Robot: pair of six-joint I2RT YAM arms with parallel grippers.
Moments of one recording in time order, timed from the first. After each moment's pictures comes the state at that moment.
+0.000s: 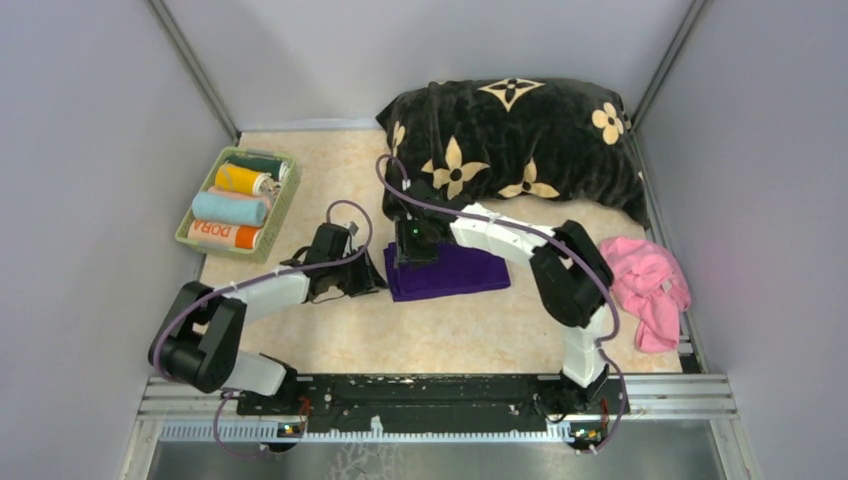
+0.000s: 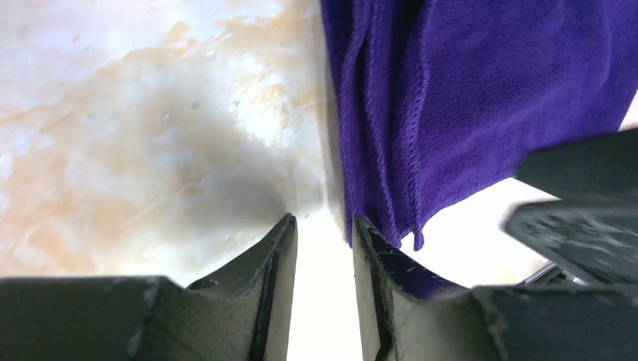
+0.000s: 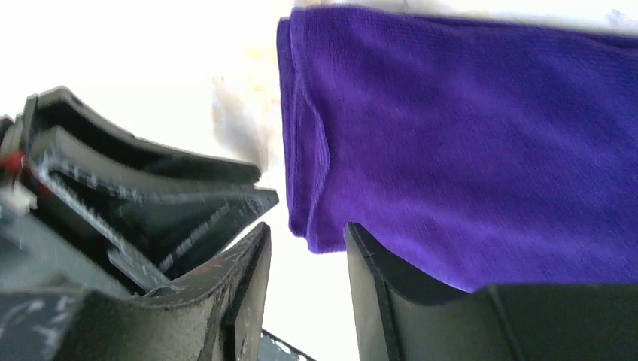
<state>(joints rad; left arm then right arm) -0.44 1.44 0.57 -0.02 0.28 -0.71 0.82 1.96 1.49 -0.57 -0.15 0.70</state>
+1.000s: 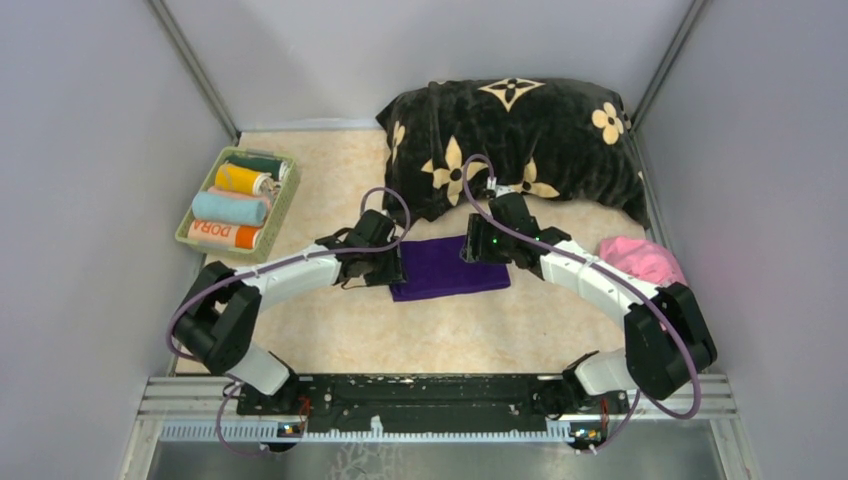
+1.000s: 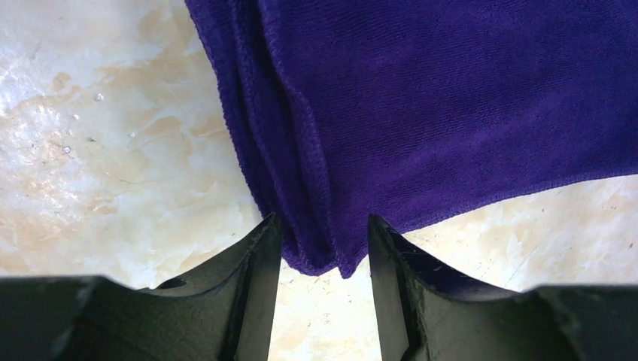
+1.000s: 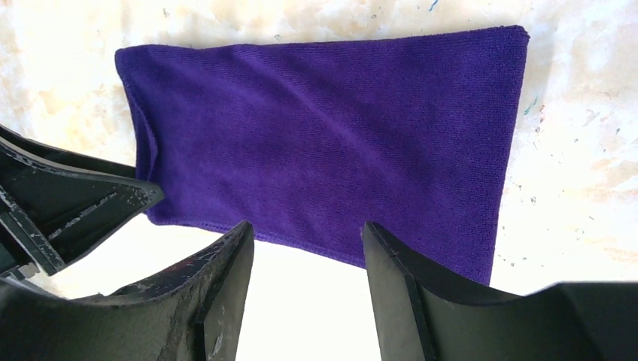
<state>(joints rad) -0.66 1.54 0.85 -0.30 -0.02 -0.71 0.54 1.36 0.87 -0.30 -0.05 0.51</state>
